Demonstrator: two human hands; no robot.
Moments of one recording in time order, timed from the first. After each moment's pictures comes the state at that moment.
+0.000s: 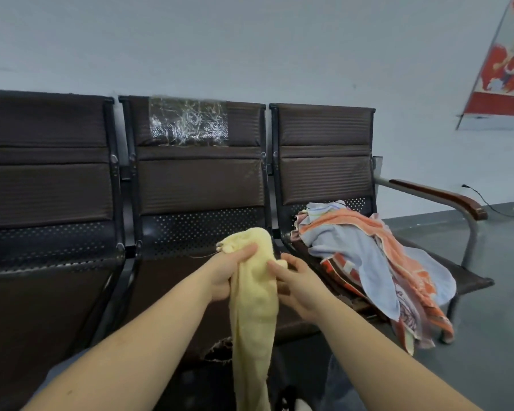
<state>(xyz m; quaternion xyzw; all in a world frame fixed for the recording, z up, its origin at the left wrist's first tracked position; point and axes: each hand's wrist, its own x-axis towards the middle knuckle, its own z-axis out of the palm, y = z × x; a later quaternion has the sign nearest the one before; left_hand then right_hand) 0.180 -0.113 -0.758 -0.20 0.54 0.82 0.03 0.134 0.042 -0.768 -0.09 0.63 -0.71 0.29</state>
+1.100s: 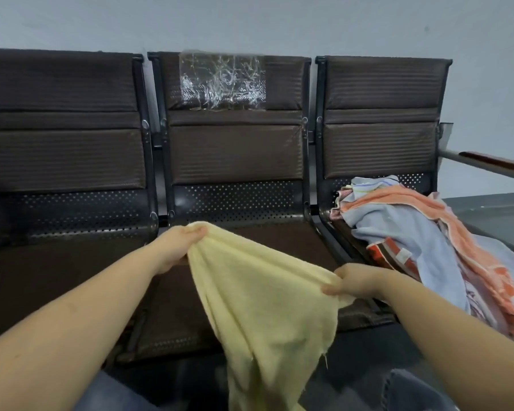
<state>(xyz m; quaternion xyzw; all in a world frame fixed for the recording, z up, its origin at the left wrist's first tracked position) 0.201 -0.262 -0.805 -0.33 0.71 0.62 -0.08 0.040 0.042 -0.805 -0.27 0.89 -0.12 0.34</state>
